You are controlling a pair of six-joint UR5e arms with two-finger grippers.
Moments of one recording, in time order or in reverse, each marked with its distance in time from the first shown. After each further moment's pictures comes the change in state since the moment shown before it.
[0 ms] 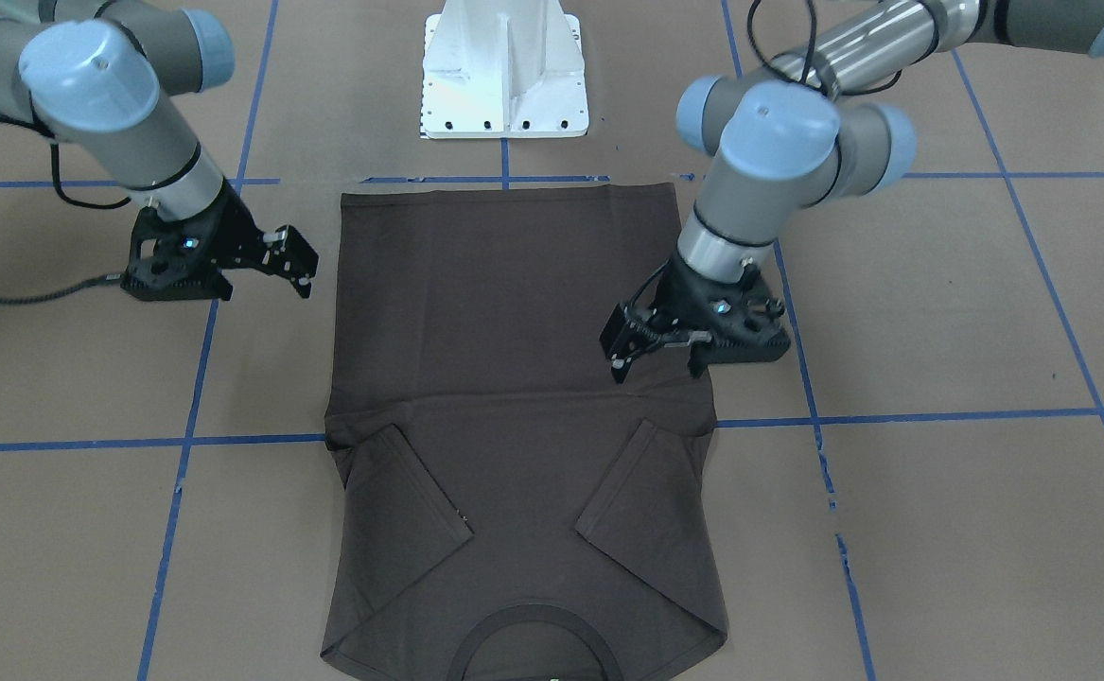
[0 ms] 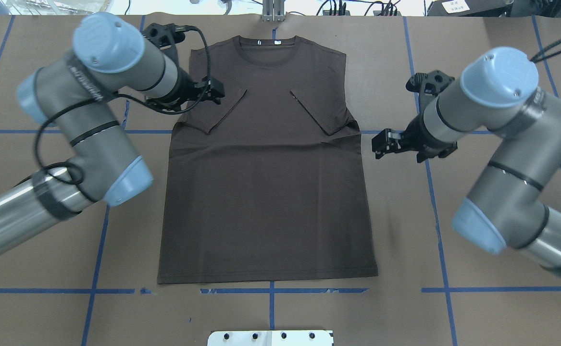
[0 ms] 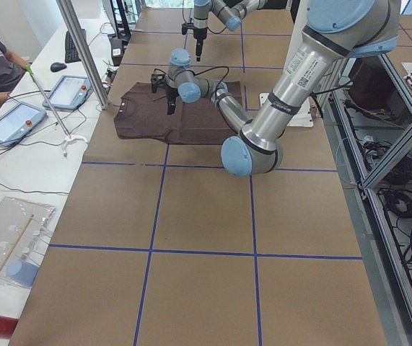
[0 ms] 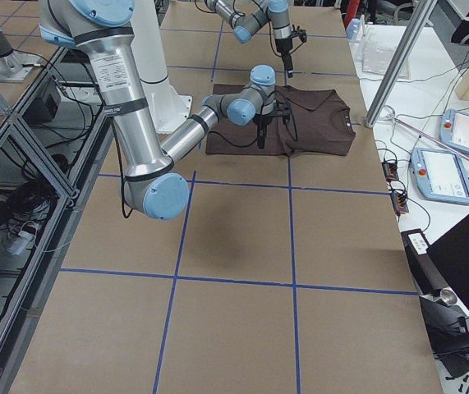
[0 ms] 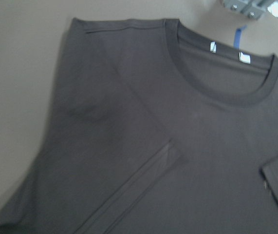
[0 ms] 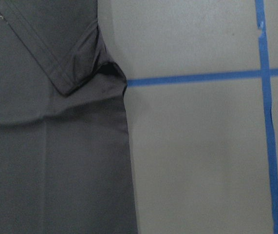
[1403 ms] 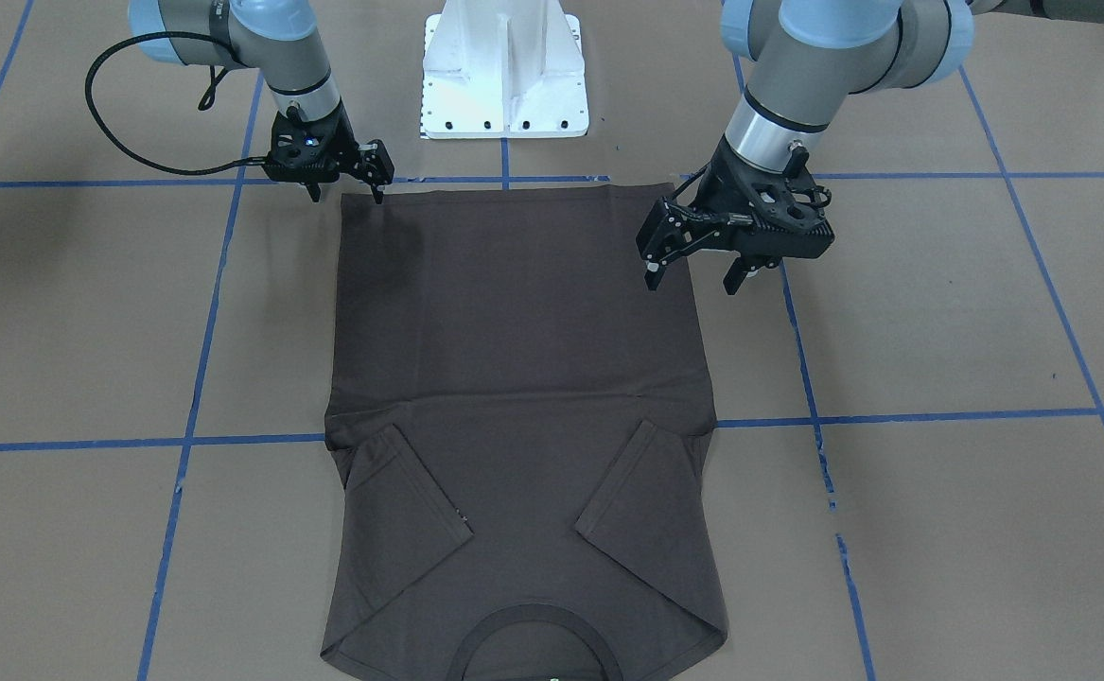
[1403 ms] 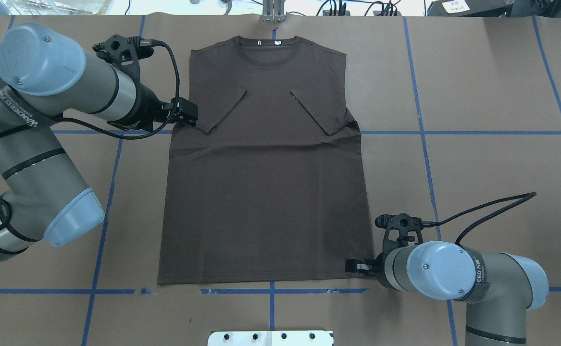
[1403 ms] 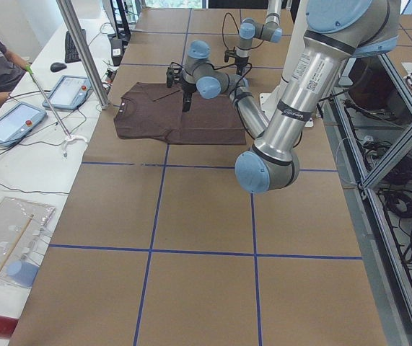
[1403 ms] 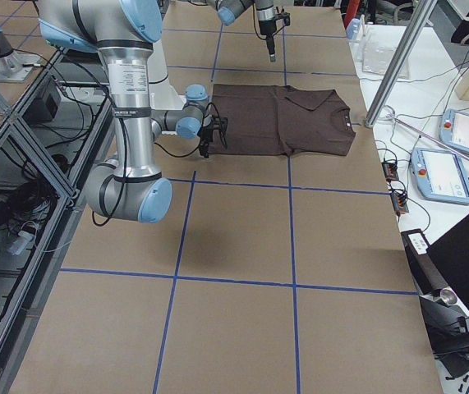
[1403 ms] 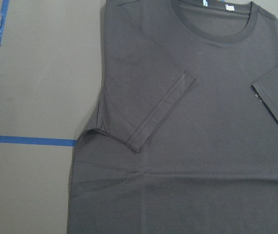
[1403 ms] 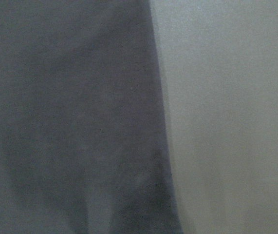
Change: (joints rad) left arm 0.014 0.107 -0.206 0.091 -0.014 0.042; right arm -0.483 -0.145 0.028 0.161 -0.381 0.343
